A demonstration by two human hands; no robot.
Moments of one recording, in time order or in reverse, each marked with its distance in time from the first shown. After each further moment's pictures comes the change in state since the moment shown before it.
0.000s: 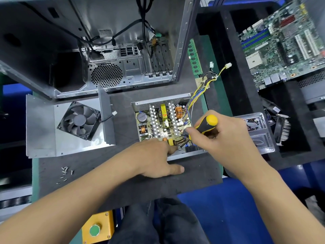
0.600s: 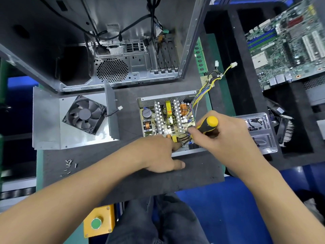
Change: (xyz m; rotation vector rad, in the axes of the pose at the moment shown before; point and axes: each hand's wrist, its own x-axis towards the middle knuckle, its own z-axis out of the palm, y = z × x) left_hand 0.001 0.001 -0.001 0.055 -0.010 0.032; right_hand -0.002 0.002 0.005 -0.067 -0.042 -0.044
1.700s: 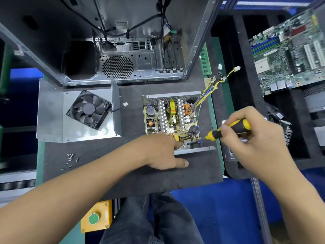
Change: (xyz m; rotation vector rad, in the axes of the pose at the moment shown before) left_hand -0.001 -0.002 0.002 -0.042 0.022 0.000; right_hand -0.016 -0.008 -0.038 0.037 0.048 0.094
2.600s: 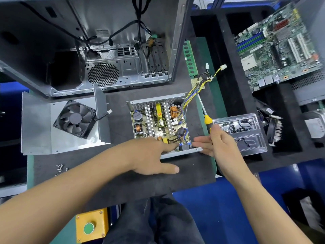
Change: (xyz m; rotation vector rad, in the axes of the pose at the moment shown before) left_hand 0.004 -0.007 0.001 0.046 0.025 0.071; right_hand -0.007 0.063 0.054 0.674 0.018 0.721
